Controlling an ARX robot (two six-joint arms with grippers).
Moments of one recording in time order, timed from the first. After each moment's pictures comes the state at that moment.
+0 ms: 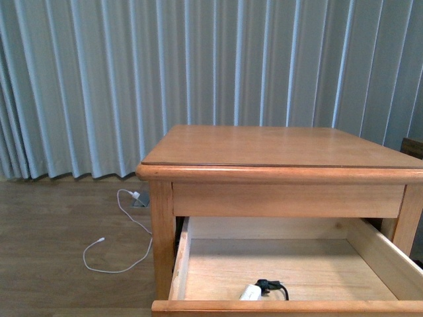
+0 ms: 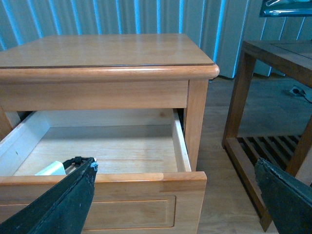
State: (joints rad) left arm 0.00 0.00 0.01 0.00 0.00 -0.01; right arm 0.00 0.44 0.06 0.38 0.00 0.00
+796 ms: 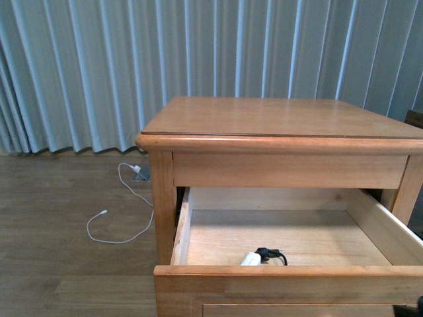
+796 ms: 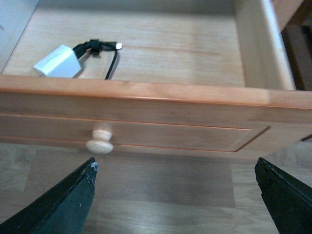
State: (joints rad) left arm 0.00 0.00 0.01 0.00 0.00 0.00; right arm 0.25 1.20 0.36 0.25 0.11 0.08
